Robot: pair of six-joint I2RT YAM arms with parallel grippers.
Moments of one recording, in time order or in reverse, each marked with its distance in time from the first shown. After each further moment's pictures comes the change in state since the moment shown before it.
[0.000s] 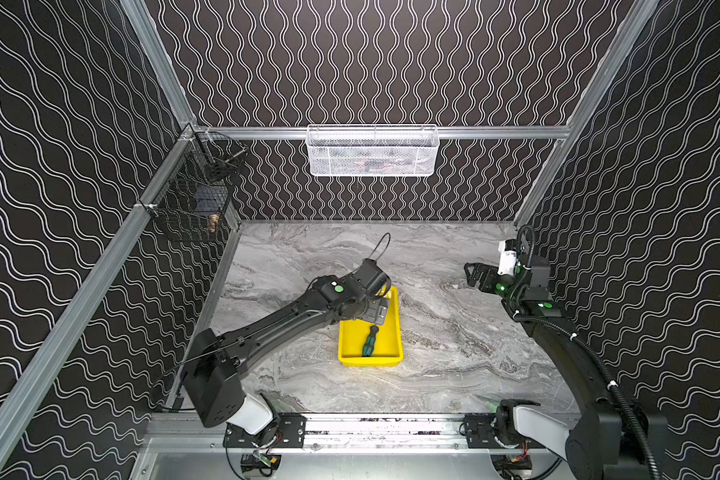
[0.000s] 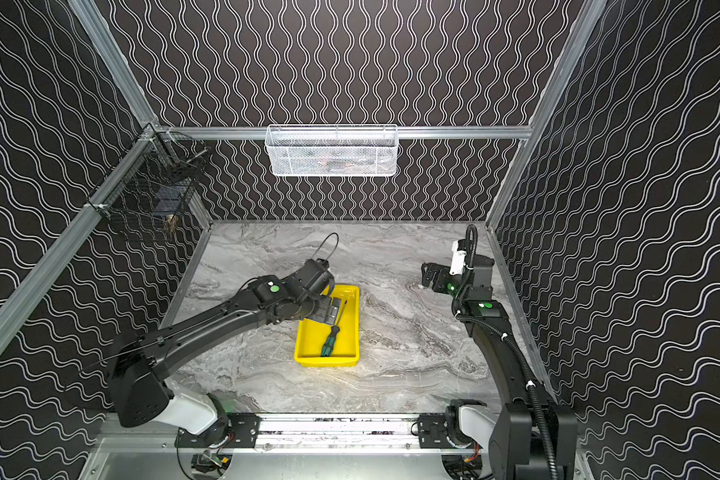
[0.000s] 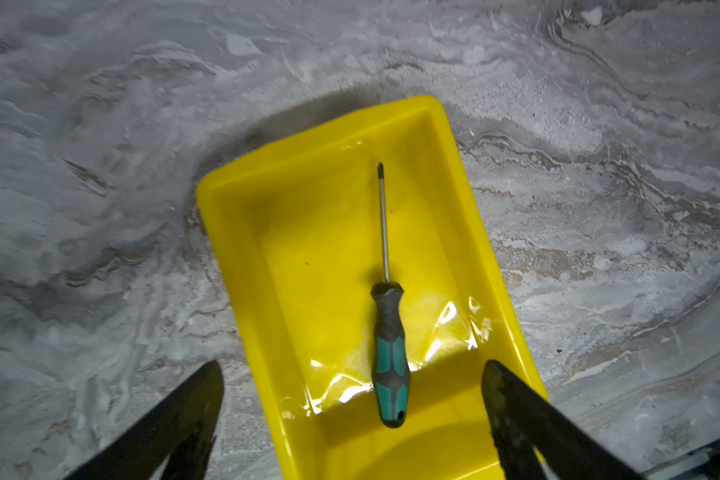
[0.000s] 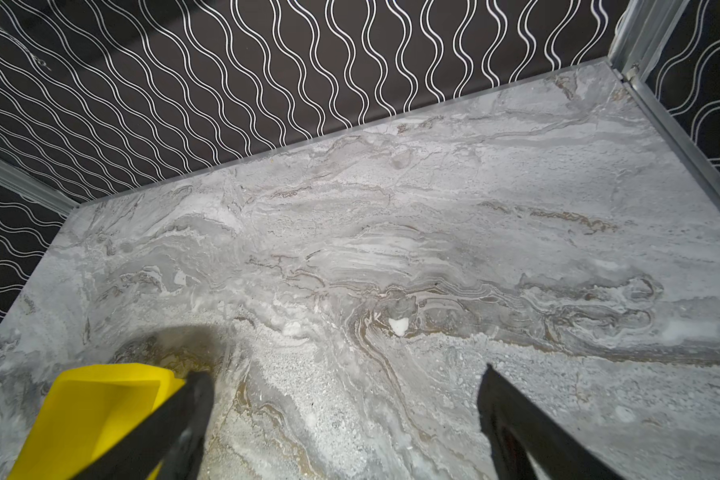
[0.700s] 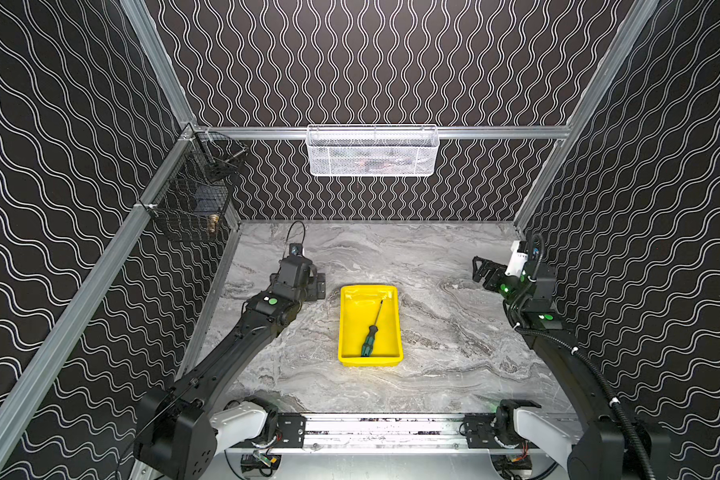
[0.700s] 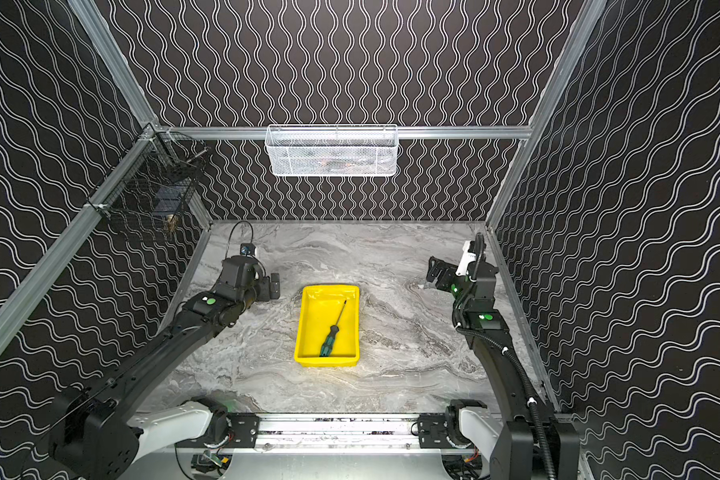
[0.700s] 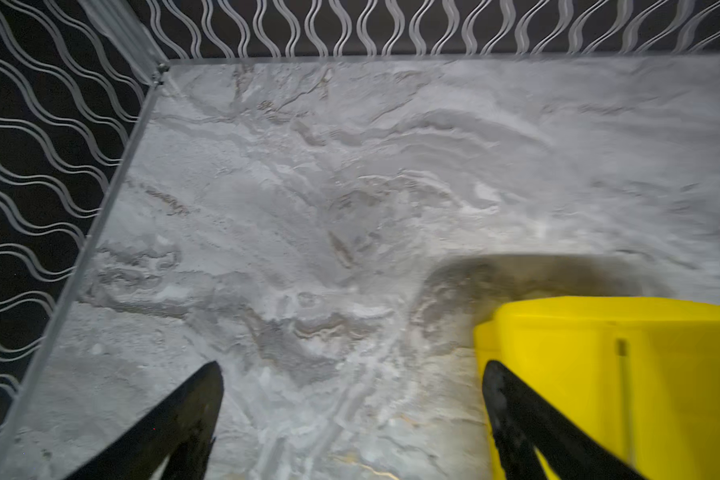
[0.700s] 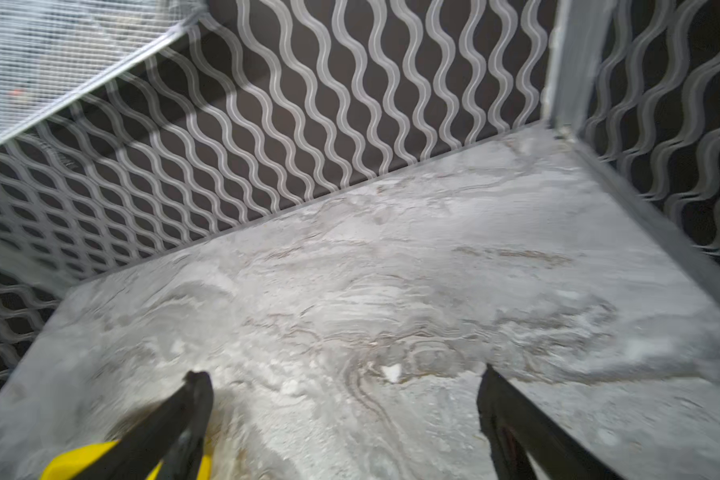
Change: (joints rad) left arm 0.476 -0.295 -0.443 0.479 -0.106 0.218; right arm 0.000 -0.086 -0.117 0.195 0.171 0.101
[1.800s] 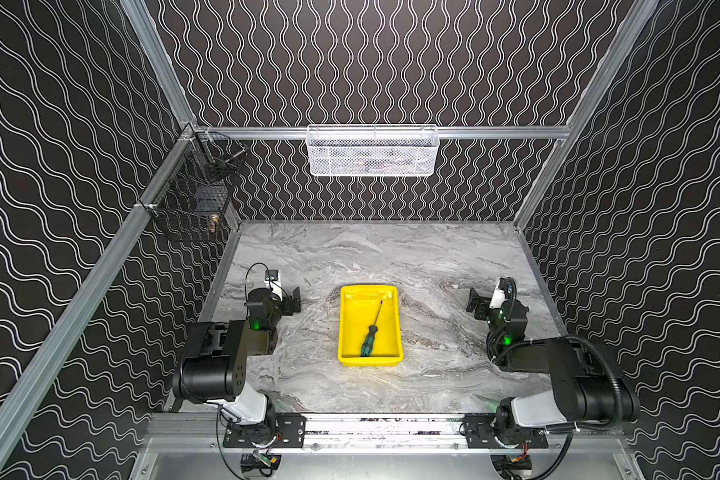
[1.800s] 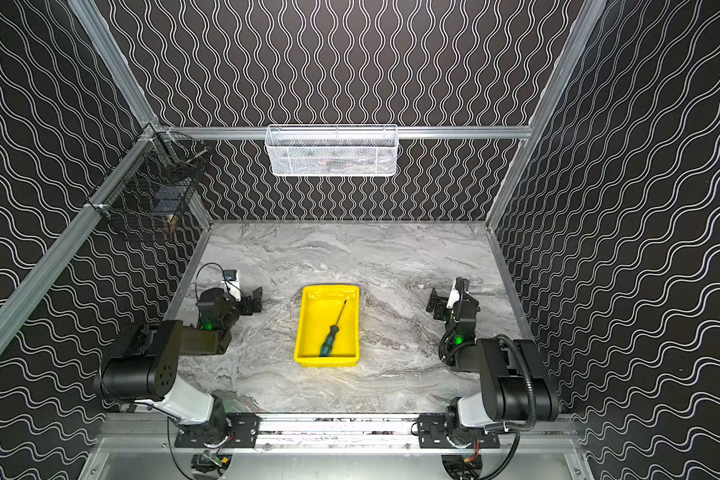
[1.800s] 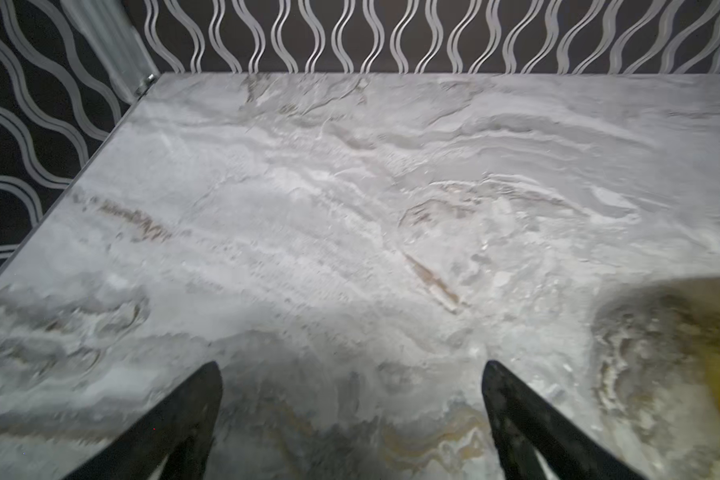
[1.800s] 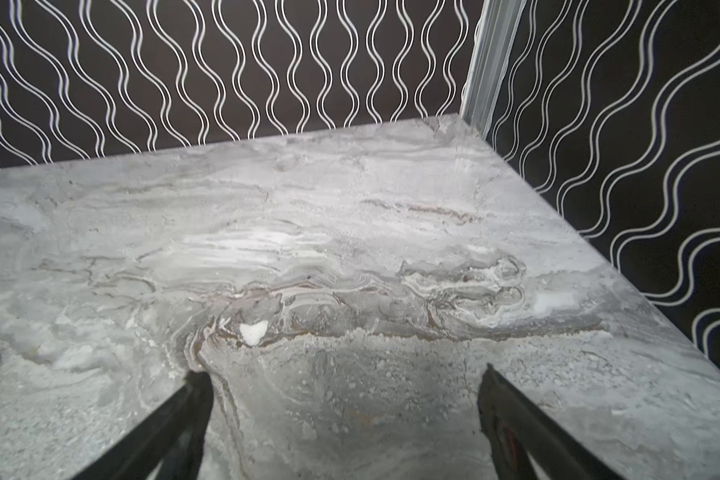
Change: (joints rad) left arm 0.401 0.385 -0.481 1.178 0.466 0.261; right arm 0.000 0.425 -0.458 0.966 0.157 -0.265
